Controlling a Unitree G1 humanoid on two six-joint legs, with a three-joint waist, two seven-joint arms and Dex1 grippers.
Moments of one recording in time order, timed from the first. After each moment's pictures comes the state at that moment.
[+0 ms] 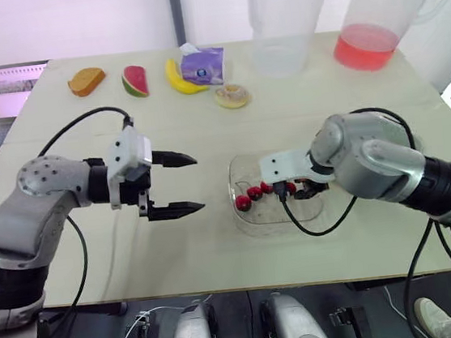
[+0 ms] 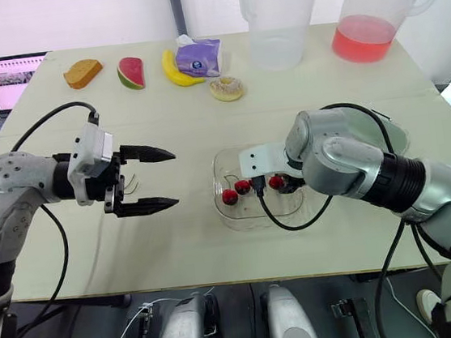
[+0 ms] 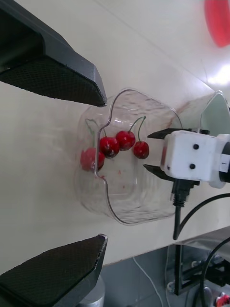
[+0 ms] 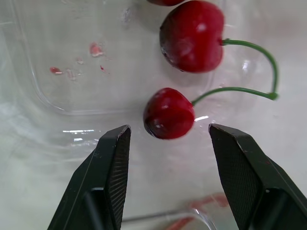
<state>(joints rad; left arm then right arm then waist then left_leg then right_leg) -0.51 0.84 -0.02 -0.31 -0.58 0.56 -1.23 -1.06 -0.89 0.96 -0.27 -0.24 1.02 1.29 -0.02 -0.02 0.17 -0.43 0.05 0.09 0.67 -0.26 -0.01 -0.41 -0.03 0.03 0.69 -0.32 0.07</state>
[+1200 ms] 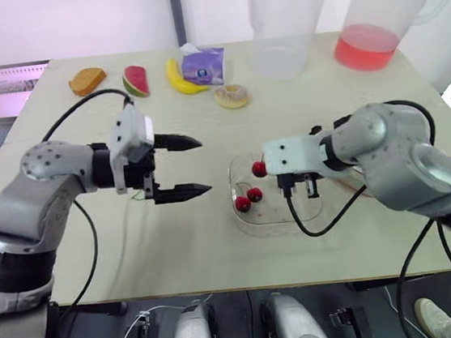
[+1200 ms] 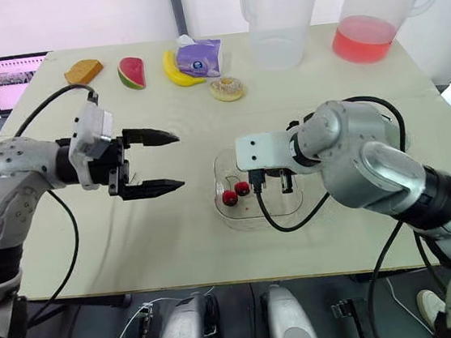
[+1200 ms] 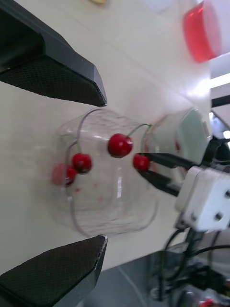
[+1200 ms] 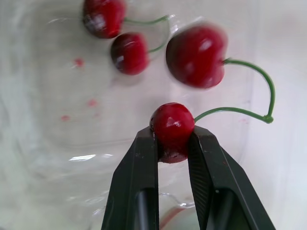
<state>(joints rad) -0.66 0.75 -0.03 -0.24 -0.60 0.62 -1.18 -0.85 -0.94 0.56 -0.60 -0.24 0.99 1.19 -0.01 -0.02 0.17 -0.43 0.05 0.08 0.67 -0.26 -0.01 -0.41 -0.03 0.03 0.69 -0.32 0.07</state>
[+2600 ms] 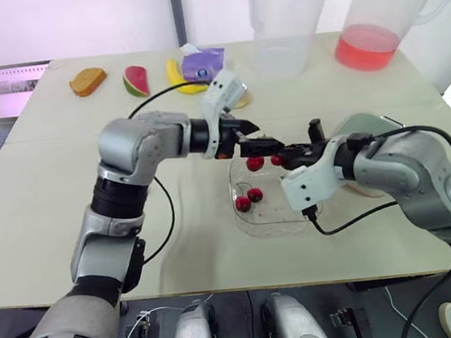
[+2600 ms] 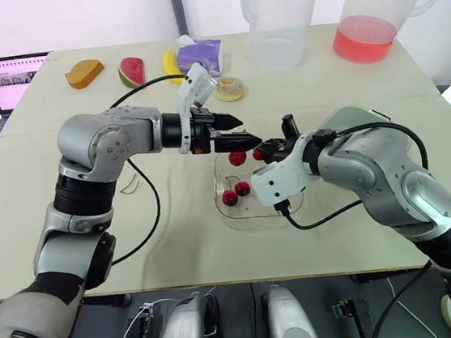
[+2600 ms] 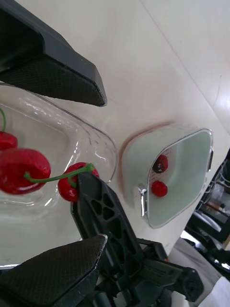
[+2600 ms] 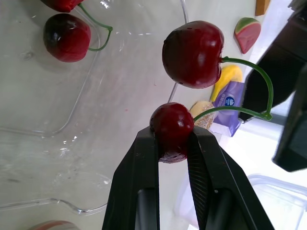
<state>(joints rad) -1.04 0.30 -0.16 0.08 -0.55 1.17 -0.79 -0.51 -0.95 0.30 -0.52 -0.51 0.10 0.97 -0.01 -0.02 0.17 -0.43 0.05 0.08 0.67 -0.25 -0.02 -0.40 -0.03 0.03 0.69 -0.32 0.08</state>
